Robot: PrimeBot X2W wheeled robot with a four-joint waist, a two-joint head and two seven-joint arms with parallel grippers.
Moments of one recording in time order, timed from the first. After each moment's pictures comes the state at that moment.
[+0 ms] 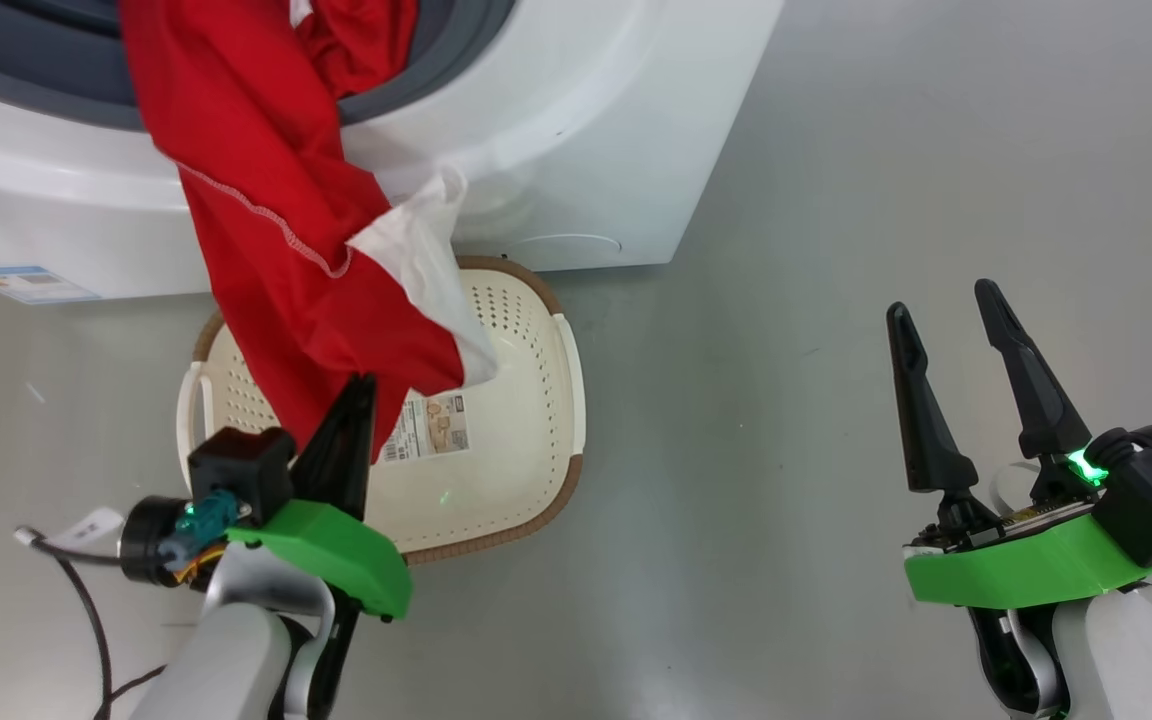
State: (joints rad) left arm -0.42 0.23 -0.40 0.26 -0.47 0.16 -0.09; right arm -0.17 -0.05 0.04 -0.02 0.28 0.12 -0.26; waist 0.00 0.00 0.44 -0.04
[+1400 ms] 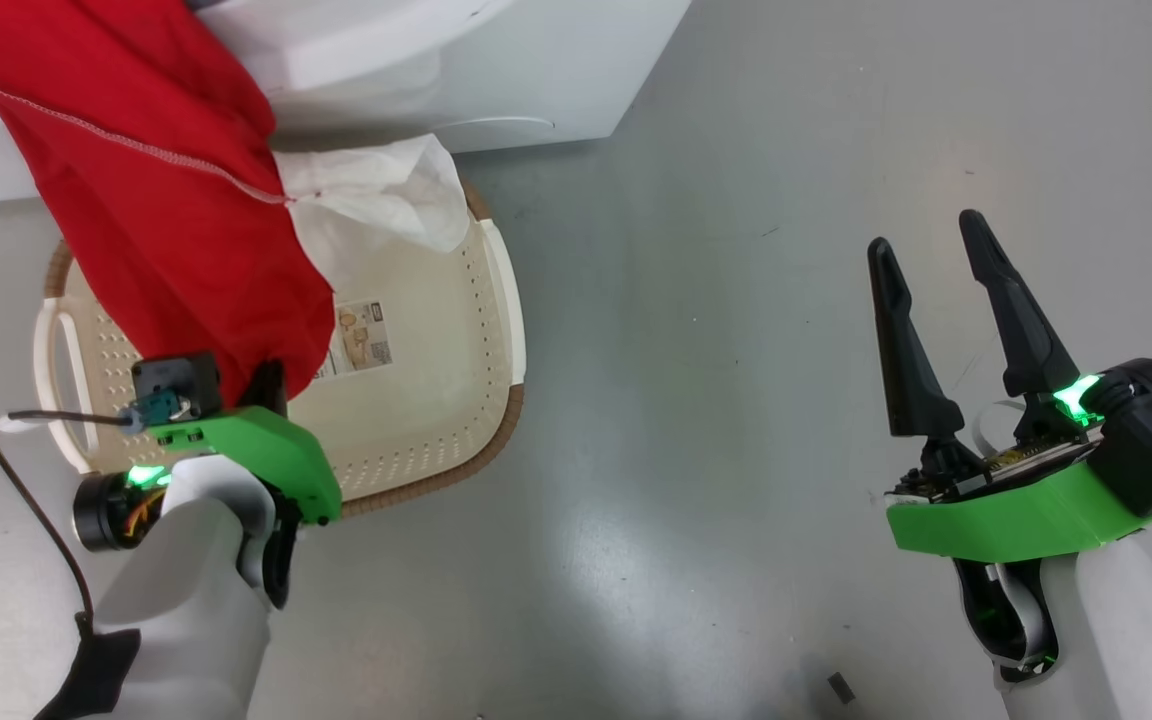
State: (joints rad) left arm -0.87 0.08 -0.36 1.26 -0.58 0.00 -0.25; right arm -0.26 -0.05 0.08 -0.02 0.30 0.12 -0.26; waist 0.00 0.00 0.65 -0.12
